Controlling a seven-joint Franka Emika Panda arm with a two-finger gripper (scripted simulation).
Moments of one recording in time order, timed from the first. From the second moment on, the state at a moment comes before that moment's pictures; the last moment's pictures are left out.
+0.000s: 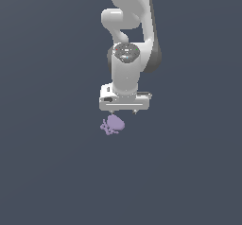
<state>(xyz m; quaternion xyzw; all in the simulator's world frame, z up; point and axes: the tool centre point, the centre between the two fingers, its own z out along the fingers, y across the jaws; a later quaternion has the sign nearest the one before) -0.009 0.012 0.156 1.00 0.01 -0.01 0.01</state>
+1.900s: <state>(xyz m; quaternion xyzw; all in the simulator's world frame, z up) 0.017 -0.038 0.115 0.98 0.14 -0.08 -0.09</state>
